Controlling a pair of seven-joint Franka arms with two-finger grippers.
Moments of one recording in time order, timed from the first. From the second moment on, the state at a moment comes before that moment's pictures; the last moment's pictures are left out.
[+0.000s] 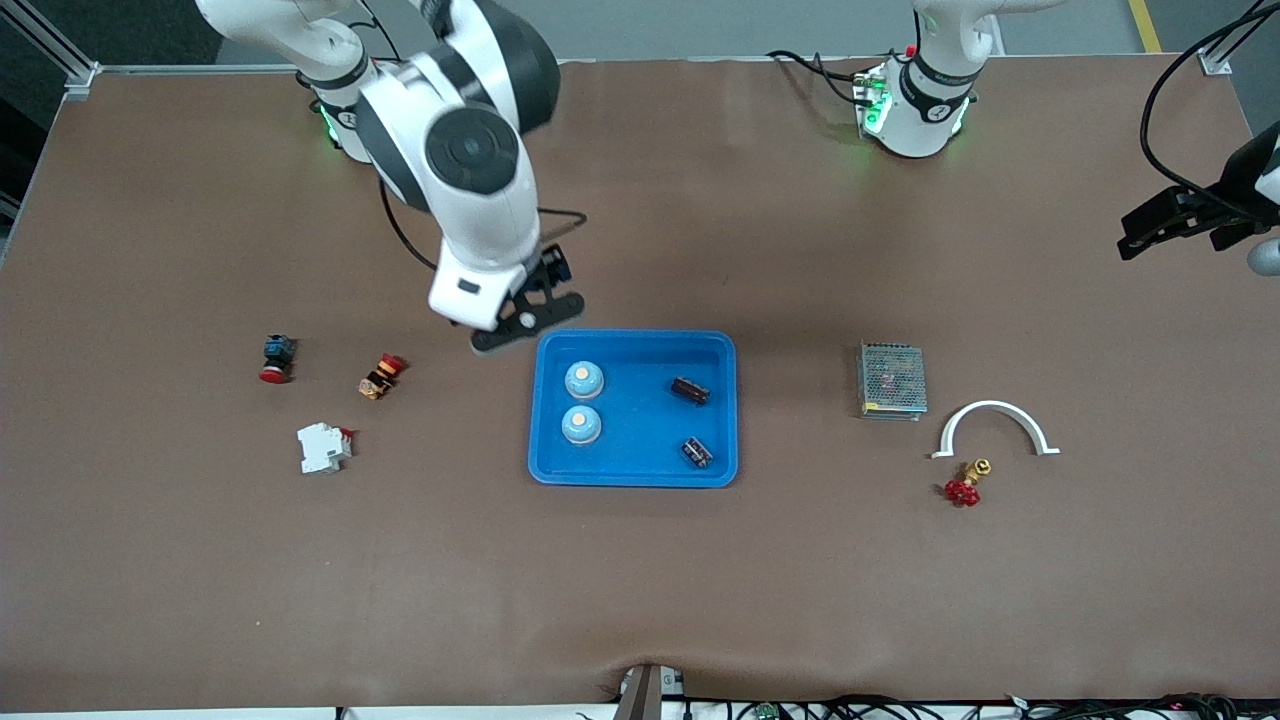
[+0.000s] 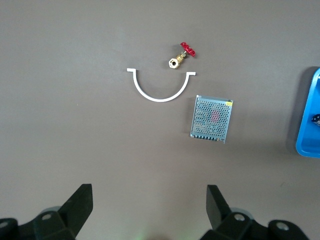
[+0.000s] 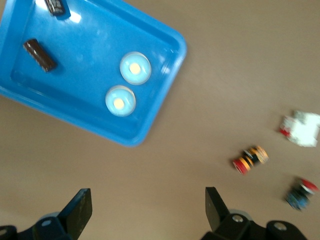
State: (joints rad) left arm 0.05 -0.05 -0.06 -1.61 0.03 1.53 -0.08; right arm 0.47 0.33 0.20 -1.43 -0.12 1.60 0.25
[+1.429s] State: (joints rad) left arm 0.05 -0.04 -0.07 -1.61 0.03 1.53 -0.08; right arm 0.00 -0.08 0.00 -1.66 -0.05 1.64 0.01
